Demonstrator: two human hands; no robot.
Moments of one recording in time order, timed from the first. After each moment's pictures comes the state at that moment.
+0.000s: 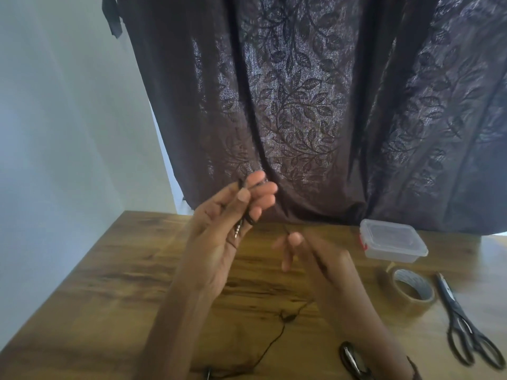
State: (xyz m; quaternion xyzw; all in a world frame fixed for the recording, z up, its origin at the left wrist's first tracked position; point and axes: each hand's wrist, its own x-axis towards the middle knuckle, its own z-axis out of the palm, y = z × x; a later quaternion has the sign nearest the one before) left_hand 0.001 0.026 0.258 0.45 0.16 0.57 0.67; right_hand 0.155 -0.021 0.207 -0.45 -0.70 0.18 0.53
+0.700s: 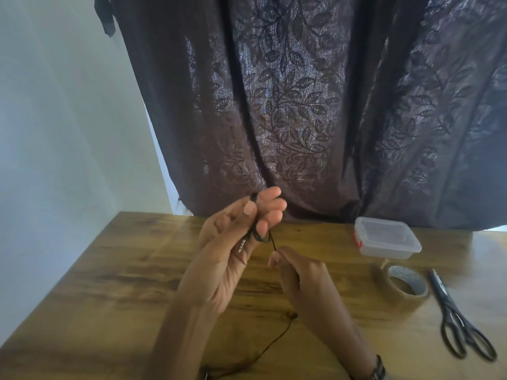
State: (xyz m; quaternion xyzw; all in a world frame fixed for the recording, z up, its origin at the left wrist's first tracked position) left_hand 0.005 0.017 0.246 0.42 0.10 0.53 0.73; right_hand 0.151 -0.012 0.167 -0.55 -0.70 0.14 0.43
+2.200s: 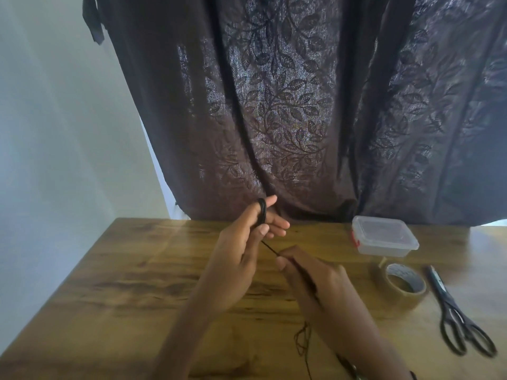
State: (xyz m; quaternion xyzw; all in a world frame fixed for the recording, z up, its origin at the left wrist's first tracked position) left_hand 0.019 0.034 0.219 0.76 0.25 0.46 0.37; right_hand 0.160 -0.038 0.199 -0.49 -0.75 0.10 0.43
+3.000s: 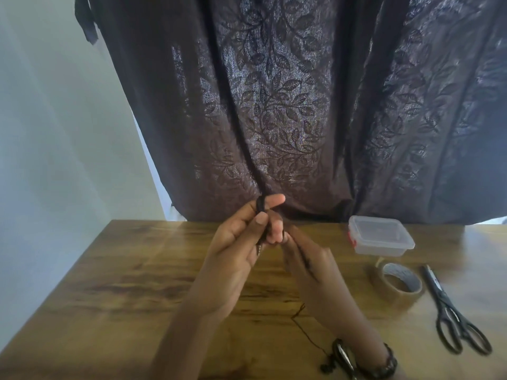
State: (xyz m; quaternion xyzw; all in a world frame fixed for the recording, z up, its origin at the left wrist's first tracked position) left_hand 0.027 0.025 0.231 0.57 0.10 0.49 0.65; right_hand 0.159 -0.012 0.200 -0.47 -0.69 0.17 0.53
